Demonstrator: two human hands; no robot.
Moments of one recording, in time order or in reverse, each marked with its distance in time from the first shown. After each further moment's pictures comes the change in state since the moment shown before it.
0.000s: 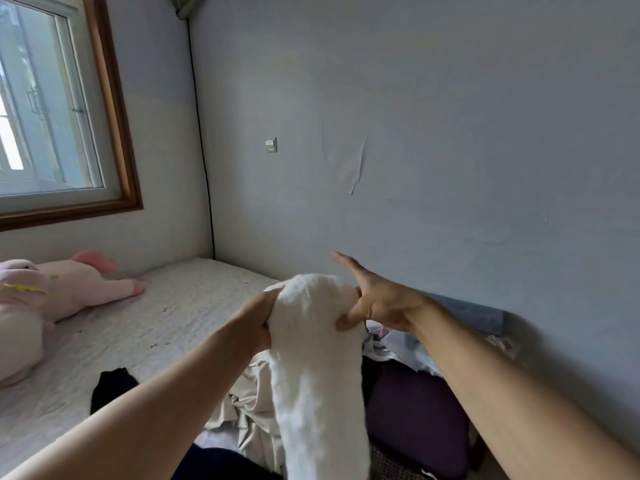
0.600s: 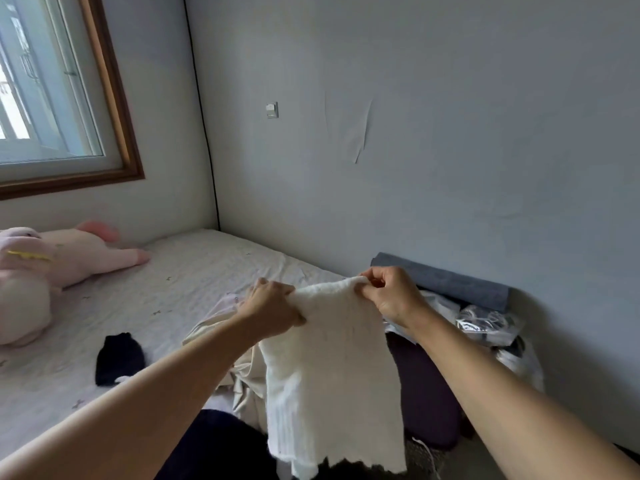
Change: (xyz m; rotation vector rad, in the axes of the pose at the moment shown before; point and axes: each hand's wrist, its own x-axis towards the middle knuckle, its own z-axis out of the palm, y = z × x) left_hand 0.029 -0.048 0.021 1.416 0.309 0.259; right_hand -0.005 0.077 -0.020 -0.054 0.450 -0.002
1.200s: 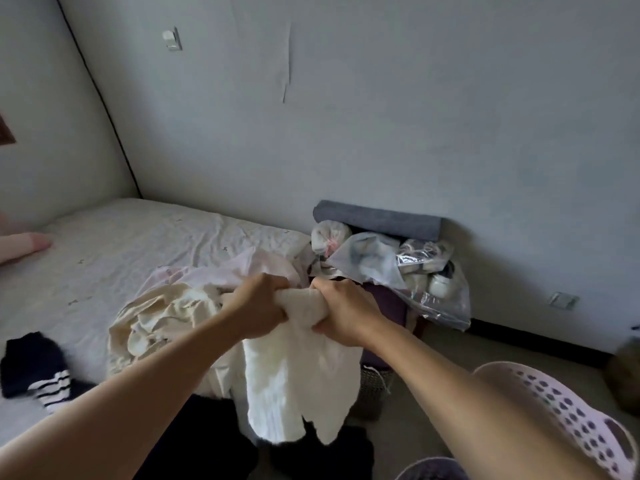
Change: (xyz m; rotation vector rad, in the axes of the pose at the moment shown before) left_hand 0.007 0.044 0.088 -0.030 -0.218 0.289; right_hand -0.042 0.077 -0.002 -0.715 -0.137 -0.060
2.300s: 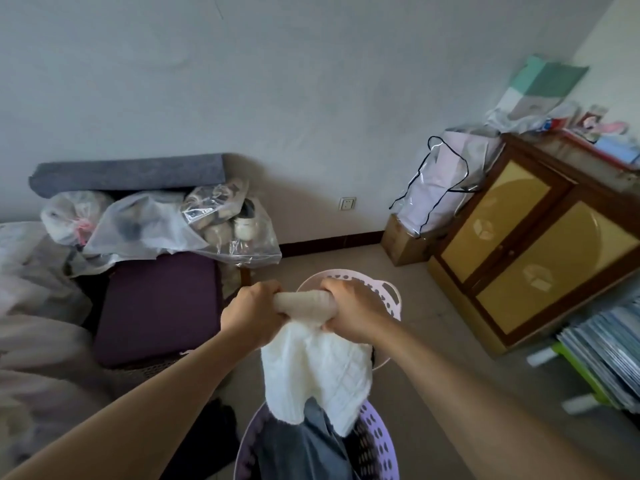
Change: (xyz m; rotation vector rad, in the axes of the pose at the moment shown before) left_hand 0.057 0.243 0.269 -0.061 -0.364 0.386; right_hand -0.198 0.289 -0.026 0.015 0.049 0.708
